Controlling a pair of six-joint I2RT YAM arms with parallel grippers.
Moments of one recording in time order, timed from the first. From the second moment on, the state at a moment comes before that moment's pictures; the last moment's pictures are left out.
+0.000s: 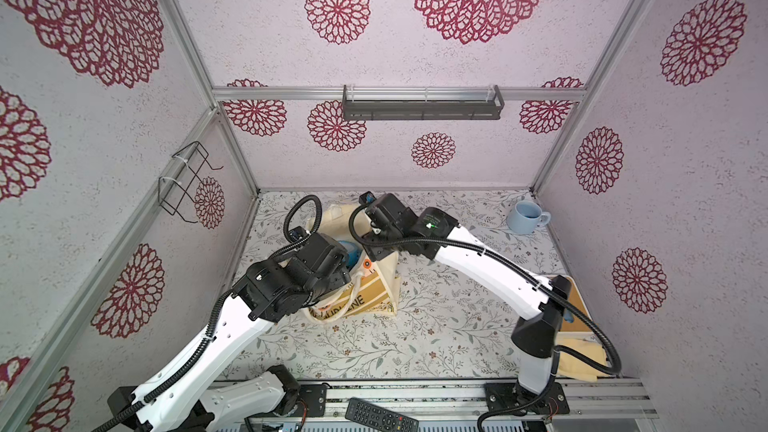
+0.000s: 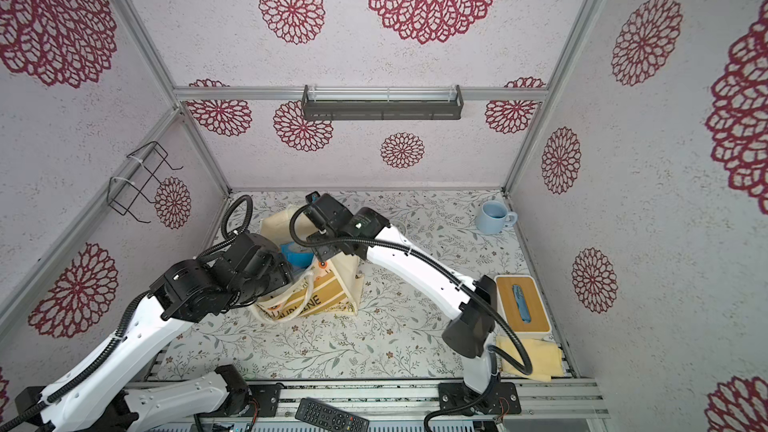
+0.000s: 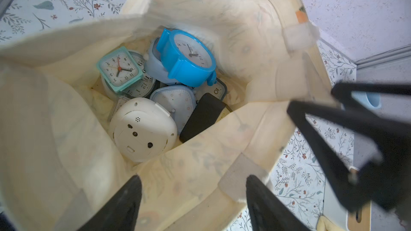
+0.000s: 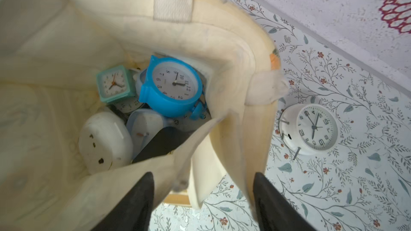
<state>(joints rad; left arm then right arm) -0.74 1.08 1.34 -1.26 -0.37 -1.08 1.03 1.81 1.96 -1.02 0.25 0.30</state>
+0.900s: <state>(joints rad) -0.73 1.00 1.19 -0.98 -0.12 -1.03 0.96 1.64 1.93 -0.91 0.14 0.66</state>
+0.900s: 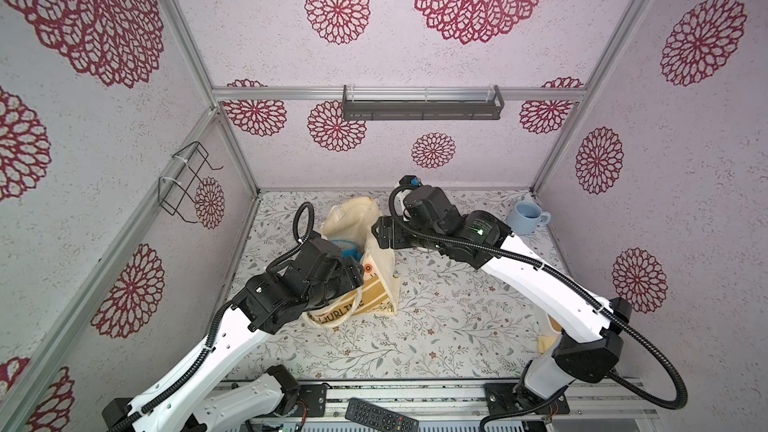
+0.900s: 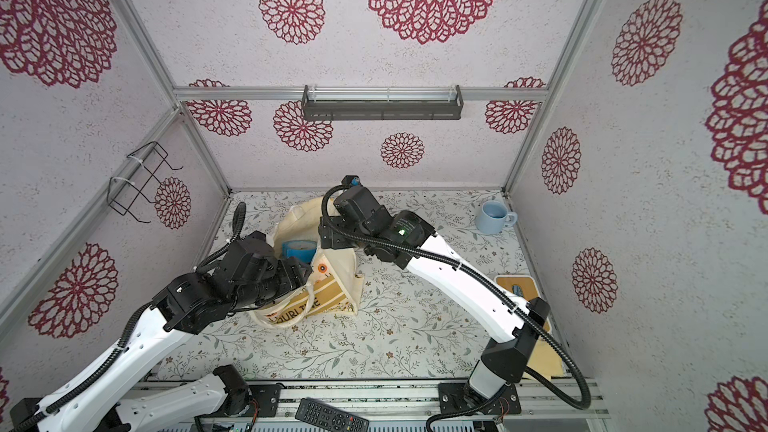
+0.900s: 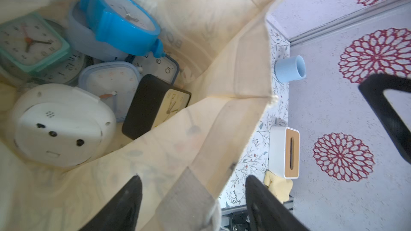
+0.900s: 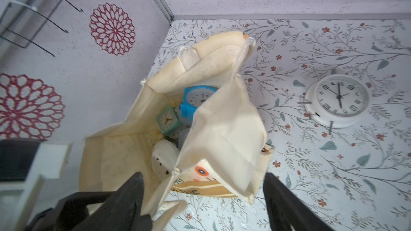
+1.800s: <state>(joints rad) -0.82 1.05 1.14 -1.01 -0.03 -0.88 0.99 1.64 1.65 -0.88 0.08 0.82</state>
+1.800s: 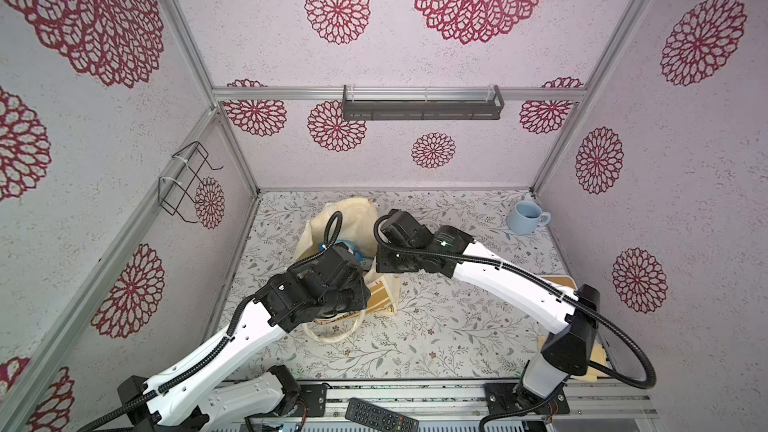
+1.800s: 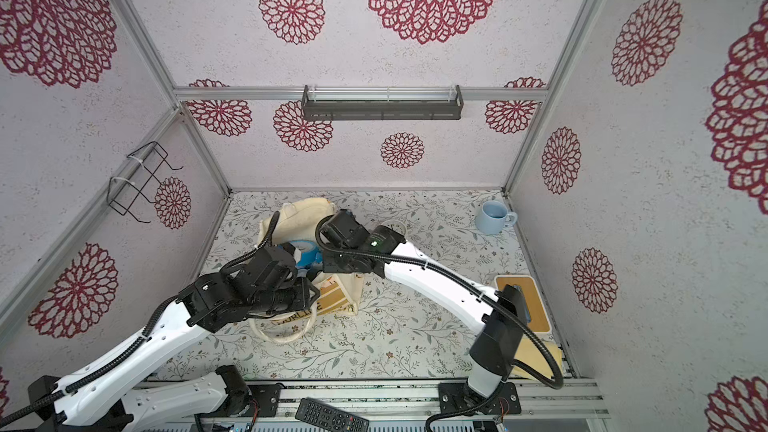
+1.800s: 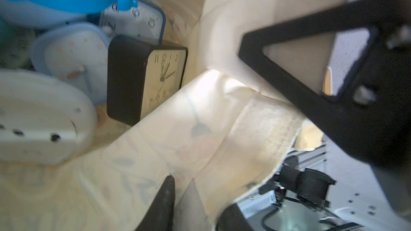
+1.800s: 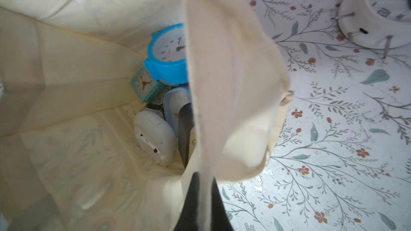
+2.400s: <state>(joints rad) -0.79 1.04 1.10 -0.98 -0.21 -1.27 1.17 1.39 1.22 -0.69 0.23 0.83</state>
